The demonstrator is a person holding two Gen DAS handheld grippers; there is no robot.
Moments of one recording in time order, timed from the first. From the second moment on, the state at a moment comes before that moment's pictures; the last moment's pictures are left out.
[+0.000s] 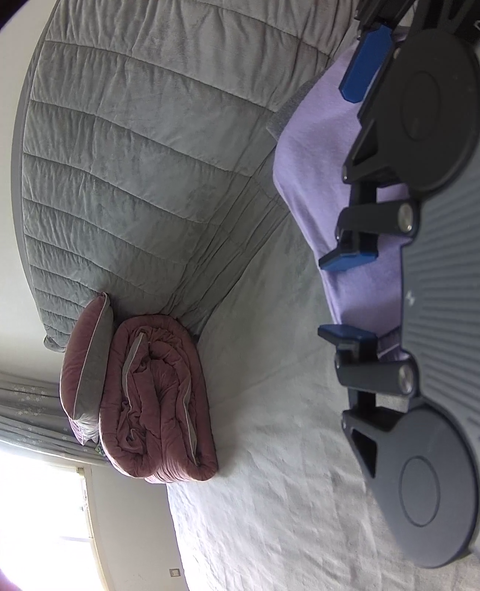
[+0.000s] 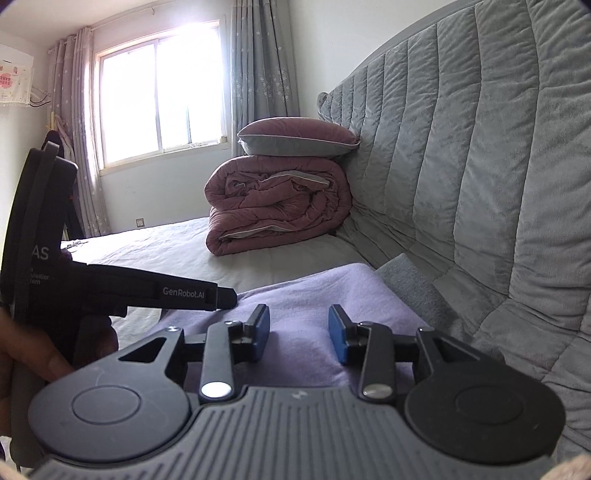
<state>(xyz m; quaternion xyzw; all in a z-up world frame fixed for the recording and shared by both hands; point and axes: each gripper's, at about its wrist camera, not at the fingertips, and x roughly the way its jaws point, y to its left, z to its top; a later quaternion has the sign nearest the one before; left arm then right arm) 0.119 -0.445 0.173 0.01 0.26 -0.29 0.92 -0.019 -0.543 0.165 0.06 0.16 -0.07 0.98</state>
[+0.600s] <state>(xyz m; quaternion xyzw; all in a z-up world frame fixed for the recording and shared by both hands) 0.032 -0.410 0.165 0.03 0.17 -0.29 0.94 -0.033 -0.538 0.170 0.07 0.15 -0.09 0.98</state>
